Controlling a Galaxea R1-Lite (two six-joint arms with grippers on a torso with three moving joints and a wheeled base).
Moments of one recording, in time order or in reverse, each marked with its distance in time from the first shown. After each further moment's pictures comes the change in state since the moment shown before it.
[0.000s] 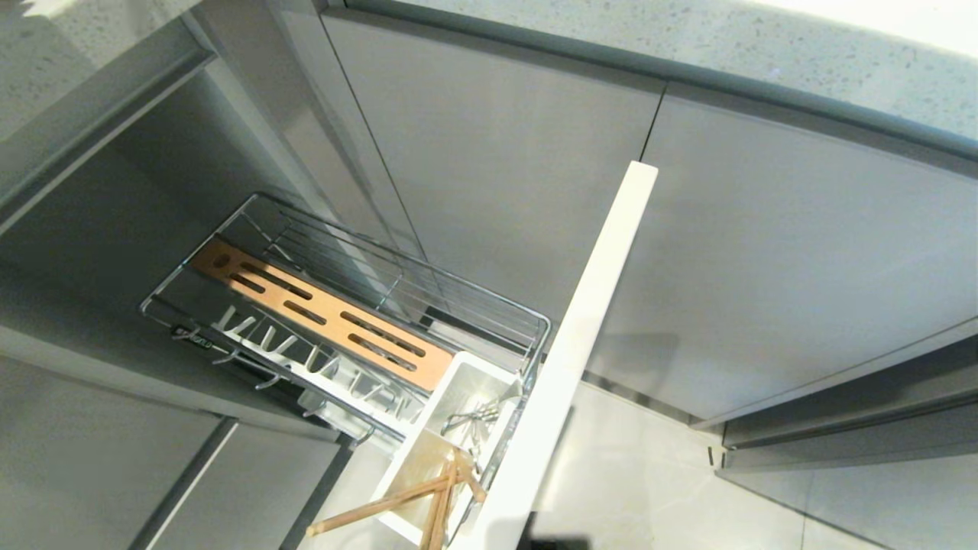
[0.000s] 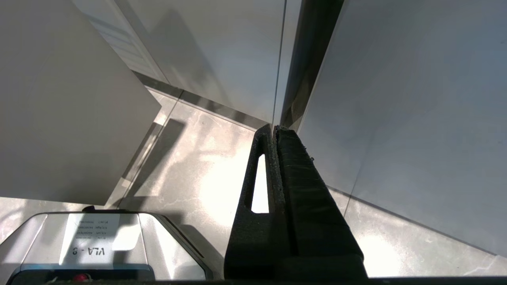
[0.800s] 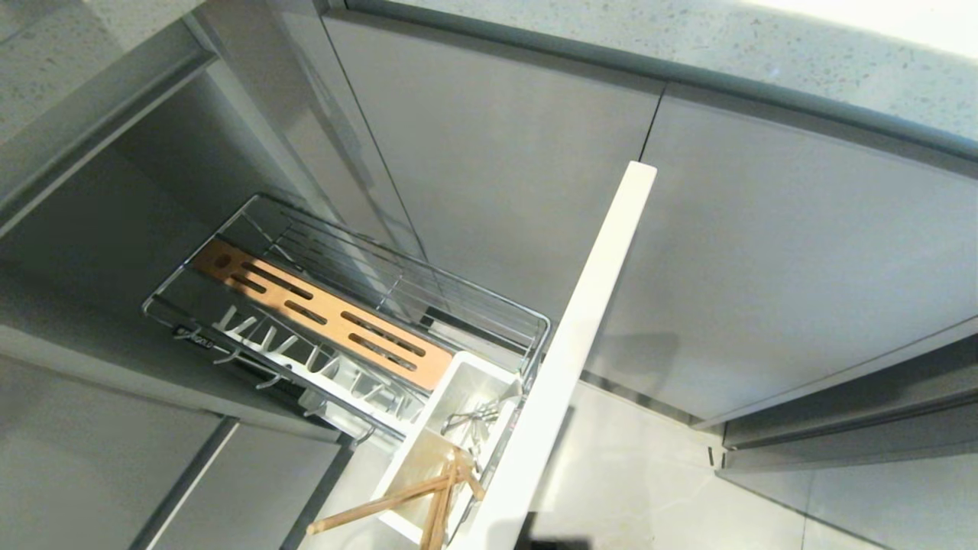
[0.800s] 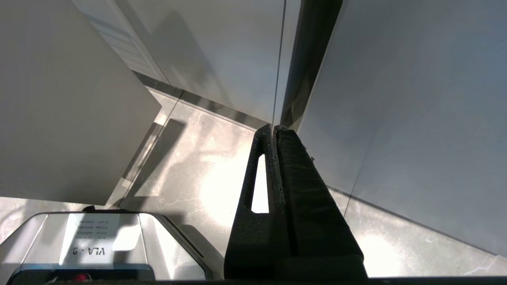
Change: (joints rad) left arm 0.009 0.084 -0.001 0.005 -0.034 -0.091; right arm 0.000 0.000 0.000 0.000 0.000 0.000
